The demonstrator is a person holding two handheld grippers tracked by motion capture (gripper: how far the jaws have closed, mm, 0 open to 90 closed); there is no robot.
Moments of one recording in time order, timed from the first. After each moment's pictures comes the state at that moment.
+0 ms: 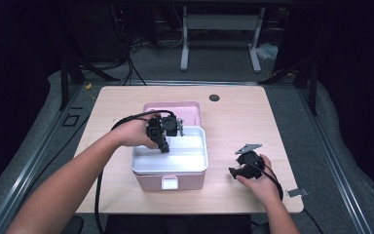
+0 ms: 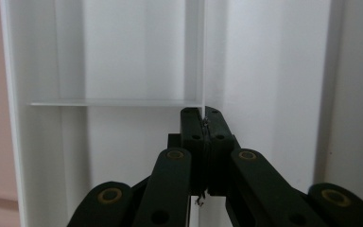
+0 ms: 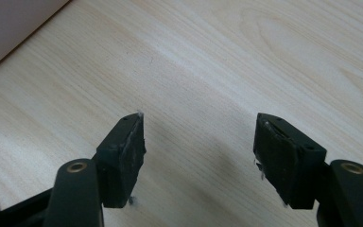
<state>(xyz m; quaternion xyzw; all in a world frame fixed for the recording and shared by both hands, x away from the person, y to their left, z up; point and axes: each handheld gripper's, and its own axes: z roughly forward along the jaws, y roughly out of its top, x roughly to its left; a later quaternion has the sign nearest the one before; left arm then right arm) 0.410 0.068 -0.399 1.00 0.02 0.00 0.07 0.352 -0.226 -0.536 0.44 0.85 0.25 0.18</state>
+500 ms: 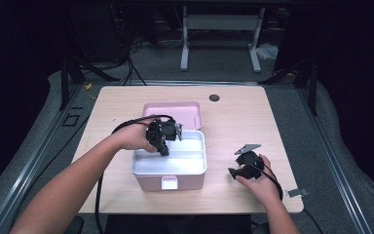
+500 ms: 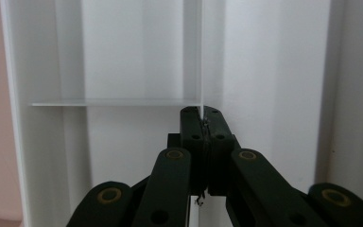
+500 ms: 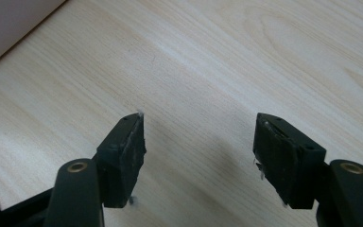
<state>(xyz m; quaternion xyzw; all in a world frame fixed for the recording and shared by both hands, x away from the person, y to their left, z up) 0.411 0.073 -0.414 1.00 0.01 0.00 0.08 0.352 -0.224 -0.537 0.43 0.85 0.25 0.18</state>
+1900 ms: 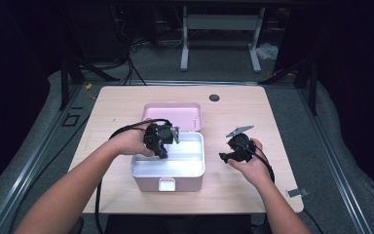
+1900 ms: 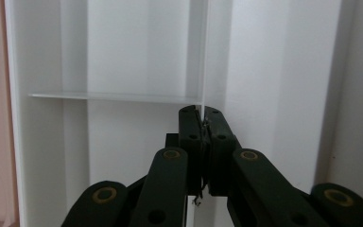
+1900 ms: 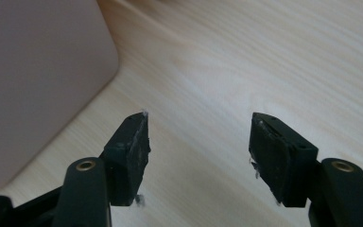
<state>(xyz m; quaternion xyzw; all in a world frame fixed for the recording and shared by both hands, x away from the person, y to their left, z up) 0.404 0.082 -0.421 1.00 0.02 0.01 0.09 0.388 -0.197 -0.497 0.42 0.85 0.28 0.15</state>
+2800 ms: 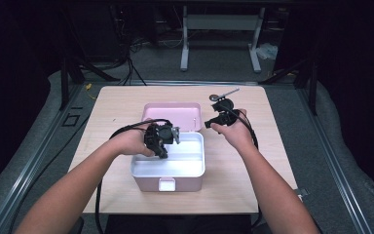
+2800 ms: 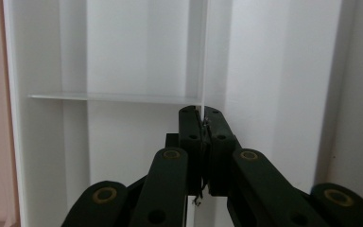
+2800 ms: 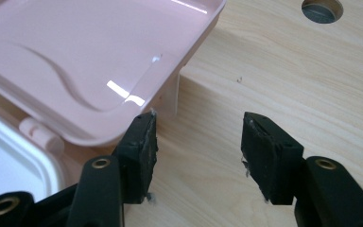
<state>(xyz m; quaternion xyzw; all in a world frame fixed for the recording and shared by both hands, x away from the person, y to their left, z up) 0.403 0.080 -0.421 1.00 0.01 0.01 0.08 0.468 -0.150 -0.438 0.49 0.81 0.30 0.12</state>
